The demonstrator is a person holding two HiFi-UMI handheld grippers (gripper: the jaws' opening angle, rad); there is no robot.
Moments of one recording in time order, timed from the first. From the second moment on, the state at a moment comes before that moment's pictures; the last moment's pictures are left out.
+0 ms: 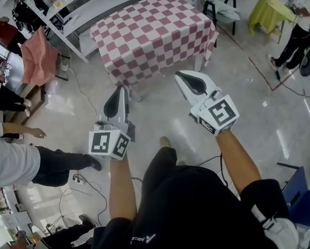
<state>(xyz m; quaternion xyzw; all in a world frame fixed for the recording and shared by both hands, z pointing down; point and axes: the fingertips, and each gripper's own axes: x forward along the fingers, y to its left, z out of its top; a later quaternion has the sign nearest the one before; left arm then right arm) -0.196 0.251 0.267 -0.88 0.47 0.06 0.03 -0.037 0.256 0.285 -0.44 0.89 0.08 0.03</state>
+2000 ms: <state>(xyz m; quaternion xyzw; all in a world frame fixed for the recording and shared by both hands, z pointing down) -0.137 -0.383 0.340 -0.83 0.56 -0.01 -0.01 0.047 -0.413 0.364 -0.42 0.91 0.02 -0.05</state>
